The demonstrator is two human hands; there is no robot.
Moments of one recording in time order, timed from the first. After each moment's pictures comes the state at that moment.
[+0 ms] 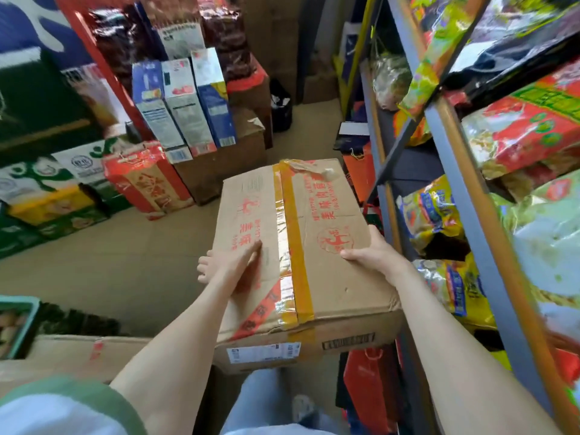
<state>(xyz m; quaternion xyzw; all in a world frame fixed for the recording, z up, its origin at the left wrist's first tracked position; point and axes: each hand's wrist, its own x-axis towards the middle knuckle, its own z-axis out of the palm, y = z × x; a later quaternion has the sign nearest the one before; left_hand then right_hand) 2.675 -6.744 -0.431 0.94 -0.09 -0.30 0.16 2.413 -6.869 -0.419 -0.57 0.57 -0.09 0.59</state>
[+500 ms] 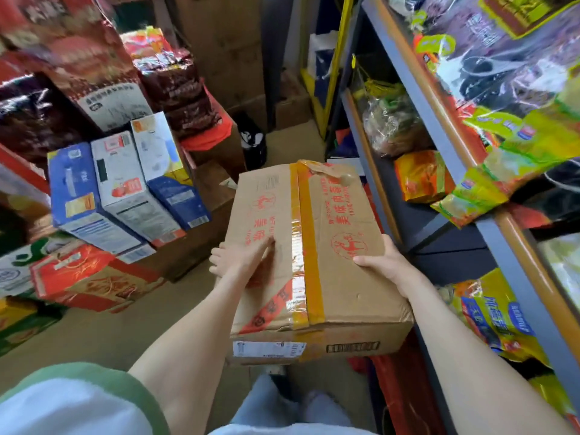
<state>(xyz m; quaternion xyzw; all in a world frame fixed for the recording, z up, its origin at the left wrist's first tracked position) 2.837 -7.147 -0.437 0.92 -0.22 -0.31 0.13 2.550 -7.203 -0.433 -0.46 0.66 -0.14 0.58</state>
